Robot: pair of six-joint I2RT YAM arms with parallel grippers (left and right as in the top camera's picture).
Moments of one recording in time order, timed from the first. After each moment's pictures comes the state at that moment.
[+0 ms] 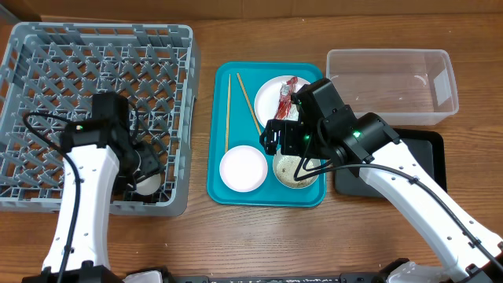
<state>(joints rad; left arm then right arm) 0.13 1.43 1.16 -1.25 -0.04 -0.41 0.57 1.48 1.30 -0.86 -0.24 0.62</state>
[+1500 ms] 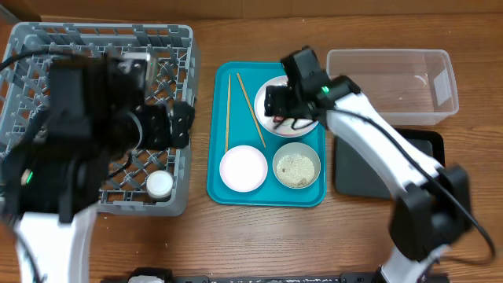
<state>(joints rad) -0.09 1.25 1.75 -1.32 0.22 -0.10 0.49 1.89 1.55 -0.74 -0.07 0.52</state>
